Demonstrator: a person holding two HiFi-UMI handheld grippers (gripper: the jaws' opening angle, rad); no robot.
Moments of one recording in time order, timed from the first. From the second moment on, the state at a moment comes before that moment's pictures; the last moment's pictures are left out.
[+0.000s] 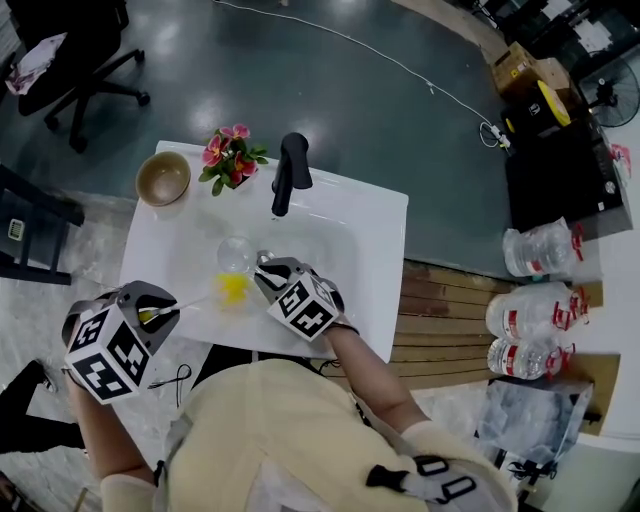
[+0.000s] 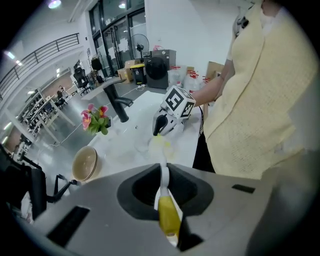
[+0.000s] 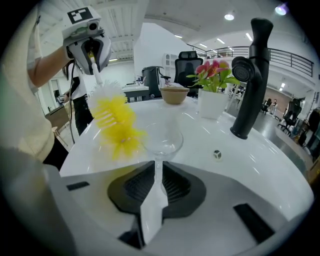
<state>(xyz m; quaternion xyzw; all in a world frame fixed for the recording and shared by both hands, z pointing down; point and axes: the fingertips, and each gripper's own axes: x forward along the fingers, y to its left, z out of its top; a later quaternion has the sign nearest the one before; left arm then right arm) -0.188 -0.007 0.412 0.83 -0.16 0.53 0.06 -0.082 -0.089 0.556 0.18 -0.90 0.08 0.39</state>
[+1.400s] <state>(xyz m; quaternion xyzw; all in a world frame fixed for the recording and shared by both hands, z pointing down) -0.163 -0.066 0.435 0.86 -0.34 0.37 0.02 -0.063 -0.090 0.473 0.23 -0.93 0.16 0.25</state>
